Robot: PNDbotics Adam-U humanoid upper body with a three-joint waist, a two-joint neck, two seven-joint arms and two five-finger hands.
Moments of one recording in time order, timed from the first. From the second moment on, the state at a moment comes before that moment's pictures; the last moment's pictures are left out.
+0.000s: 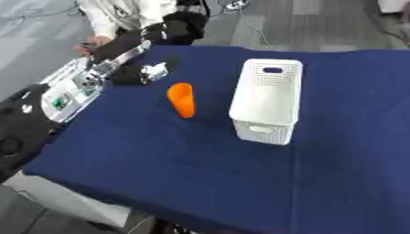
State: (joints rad) left arm -0.47 0.86 -0.35 -1.47 -0.27 -0.40 0.06; right arm -0.40 -0.49 0.08 -1.98 0.23 -0.04 0.01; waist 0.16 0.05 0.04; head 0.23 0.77
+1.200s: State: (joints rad) left arm -0.45 0.75 -0.39 -1.44 -0.29 -0.39 0.06; right arm -0.40 -0.49 0.09 -1.98 0.23 -0.04 0.02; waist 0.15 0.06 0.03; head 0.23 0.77
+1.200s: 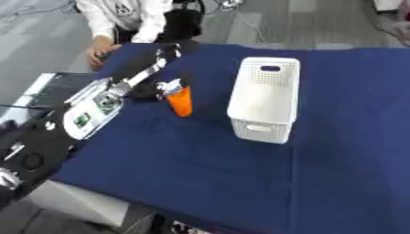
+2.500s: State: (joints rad) left arm -0.34 0.79 -0.36 -1.40 -0.51 -0.25 0.09; right arm -0.41 -0.49 0.09 -1.98 0.23 -0.04 0.02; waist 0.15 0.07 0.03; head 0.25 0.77
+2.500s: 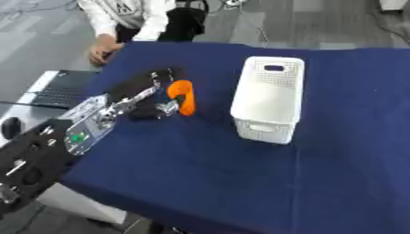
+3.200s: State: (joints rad) left arm -0.29 0.81 -0.31 -1.35 -0.53 -0.24 0.09; right arm -0.41 -0.49 0.09 -1.98 0.23 -0.04 0.02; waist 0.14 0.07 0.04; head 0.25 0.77
